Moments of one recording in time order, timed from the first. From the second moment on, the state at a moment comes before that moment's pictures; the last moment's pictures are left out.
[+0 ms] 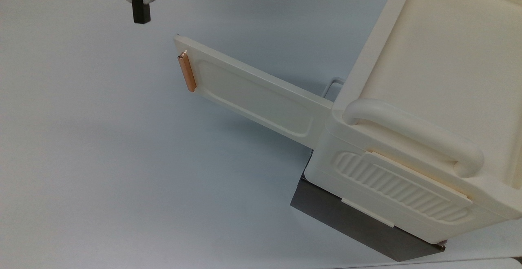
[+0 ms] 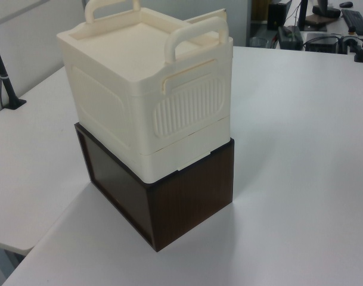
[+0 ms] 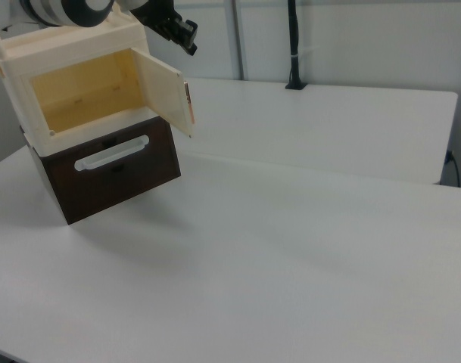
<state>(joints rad) 0.00 0.10 -0.06 -1.42 0.01 2.19 0.15</state>
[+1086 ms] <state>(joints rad) 0.07 0.15 -0.06 -1.35 0.24 1.75 0.00</state>
